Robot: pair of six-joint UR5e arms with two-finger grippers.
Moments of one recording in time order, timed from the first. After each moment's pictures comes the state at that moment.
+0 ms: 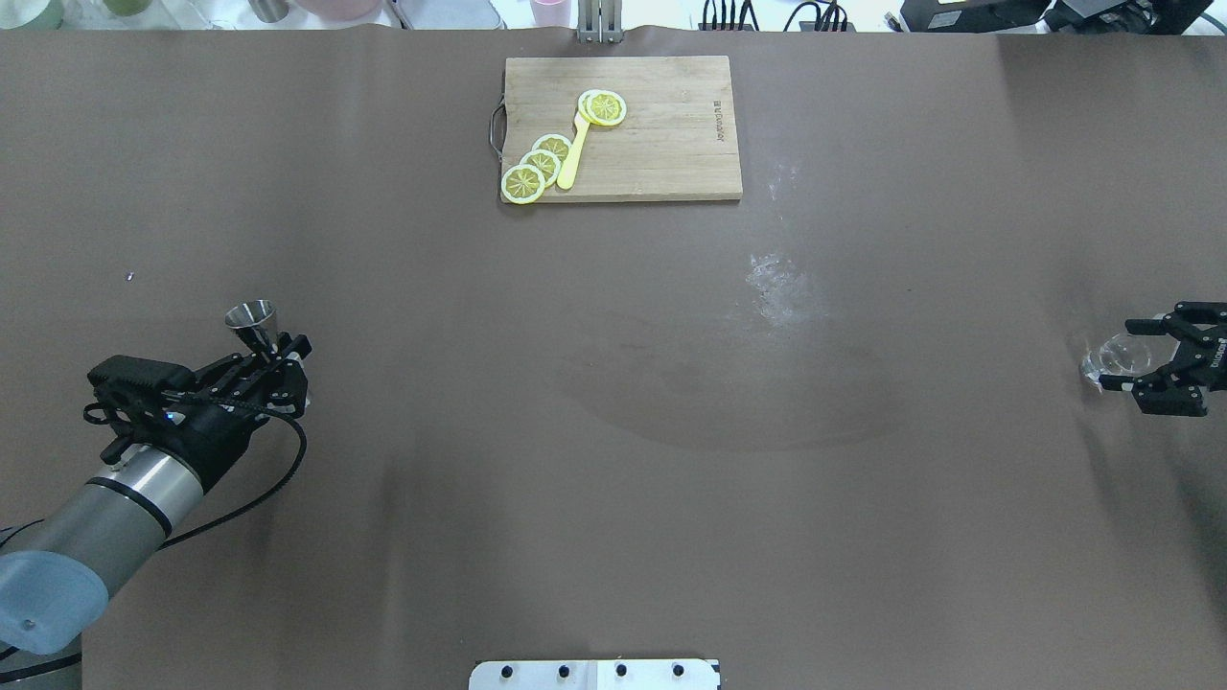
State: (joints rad) left arm -0.25 -1.53 -1.83 -2.76 -0.82 -1.09; right arm 1.04 -1.66 1.18 0.17 2.20 0.27
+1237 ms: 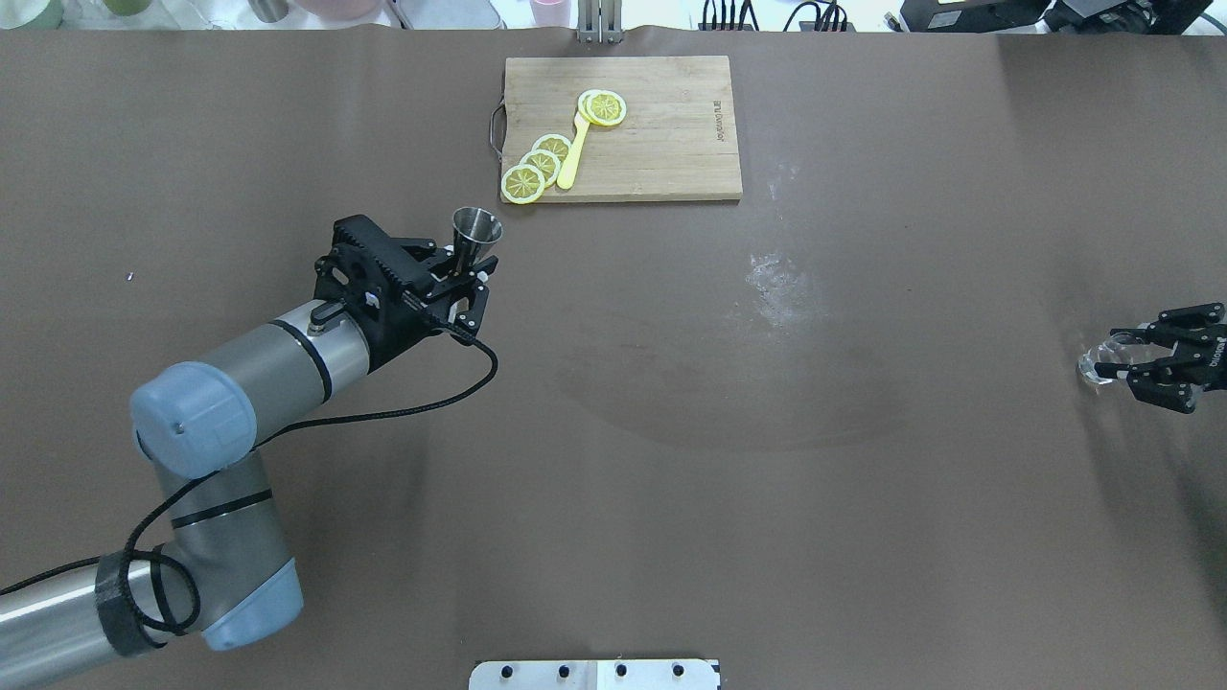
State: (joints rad) left arm -0.47 -1.98 -1.68 -2.67 -1.31 -0.41; right arm 1.04 -1.66 1.19 0.18 2.21 0.27
